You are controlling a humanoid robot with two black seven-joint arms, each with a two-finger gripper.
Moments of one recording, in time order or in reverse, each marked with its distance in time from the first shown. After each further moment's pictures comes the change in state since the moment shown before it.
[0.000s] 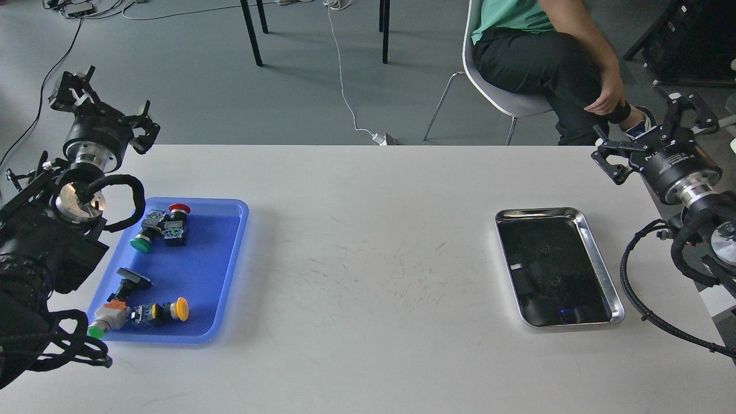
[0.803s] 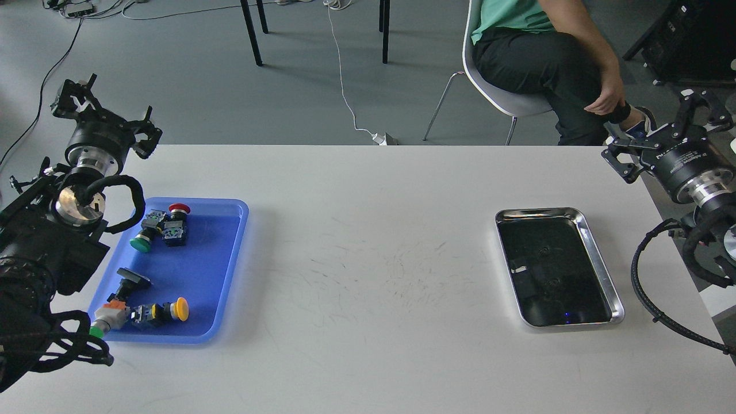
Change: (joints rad) left arm 0.009 -0.004 -0.033 0.000 -0.013 0.000 0.041; right arm -0.008 -0.038 -0.001 0.021 0.000 0.001 0.001
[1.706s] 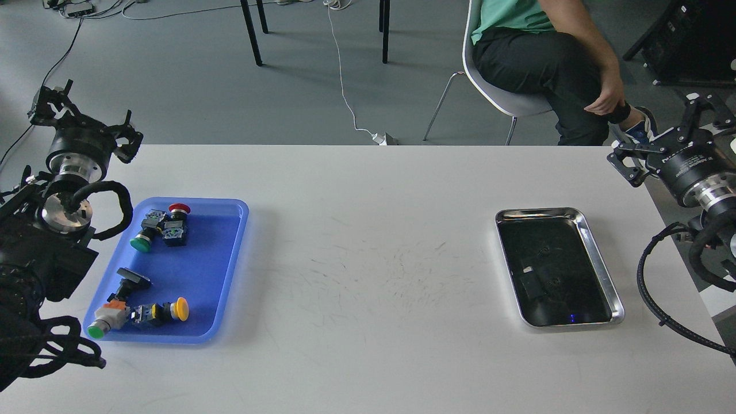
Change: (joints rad) left arm 0.023 0.030 -0.014 0.009 -0.022 0.000 -0.055; right arm -0.011 -0.024 -0.006 -0.009 0.000 0.016 0.007
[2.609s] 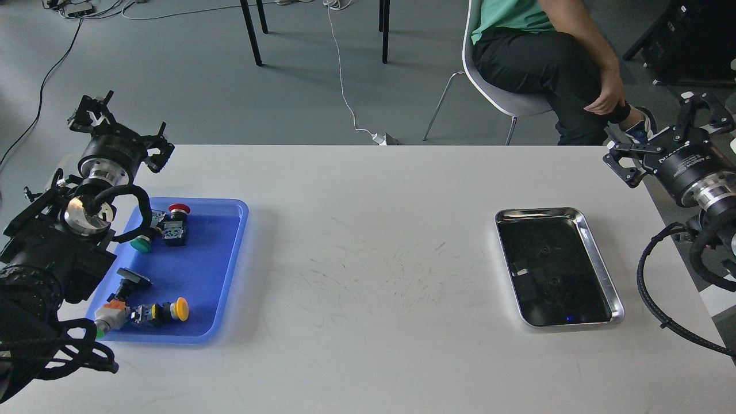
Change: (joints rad) left arm 0.006 -0.045 0.001 -0.008 0.002 0.000 0.097; right arm -0.011 -0.013 0.006 0.044 0.001 -0.016 -0.019
